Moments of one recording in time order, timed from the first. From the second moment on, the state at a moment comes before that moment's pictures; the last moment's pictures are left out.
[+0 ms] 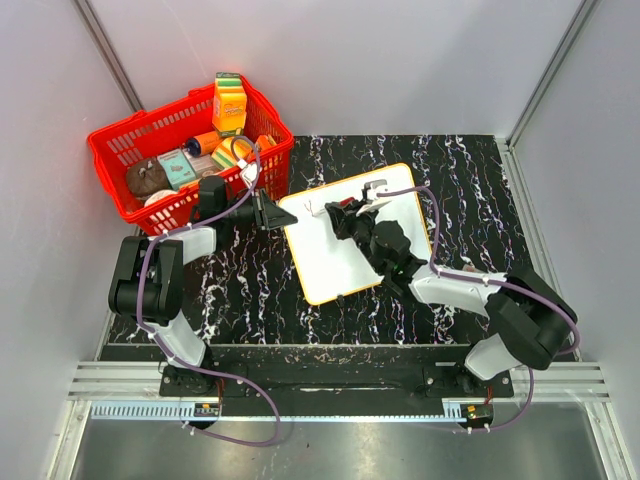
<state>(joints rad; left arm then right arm) -0.12 1.71 0.86 0.52 1.11 -0.45 0.81 1.50 0.73 0.87 0.31 0.32</state>
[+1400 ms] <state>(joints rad) -0.12 1.71 0.87 0.49 1.11 -0.43 0.80 1.45 0.82 0.66 0.33 0.33</state>
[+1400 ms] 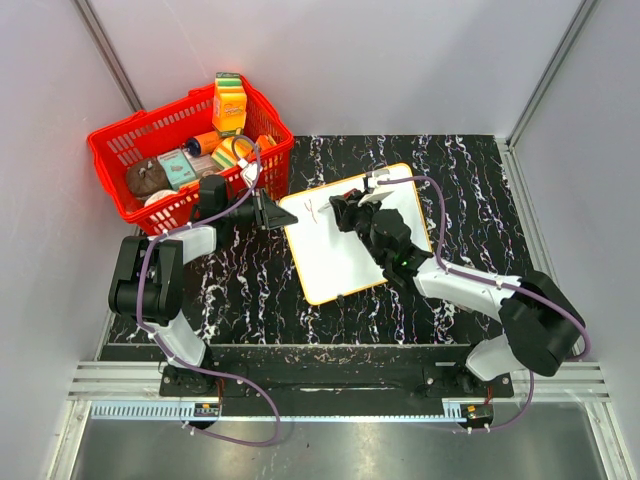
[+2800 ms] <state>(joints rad) -0.12 1.71 0.87 0.48 1.11 -0.43 0.79 1.43 0.76 0.63 0.30 0.36</state>
